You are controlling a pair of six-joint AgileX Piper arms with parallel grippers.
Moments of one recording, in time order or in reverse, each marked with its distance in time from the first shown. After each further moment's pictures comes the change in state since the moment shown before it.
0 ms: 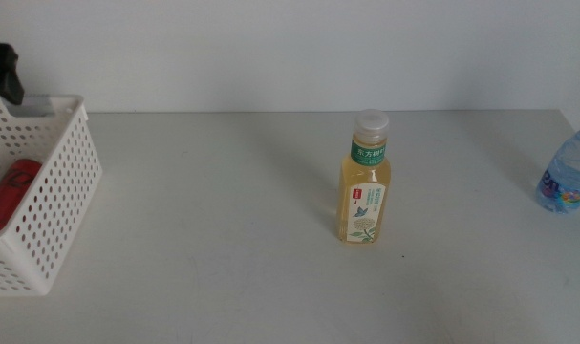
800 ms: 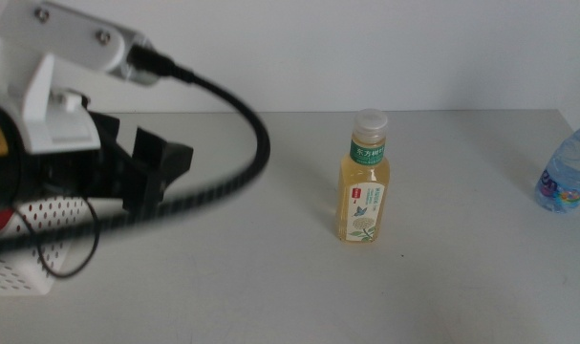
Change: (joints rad) left arm -0.660 -0.694 0.772 -0.002 -0.602 -0.167; right arm 0.000 0.000 0.000 0.000 0.000 0.000
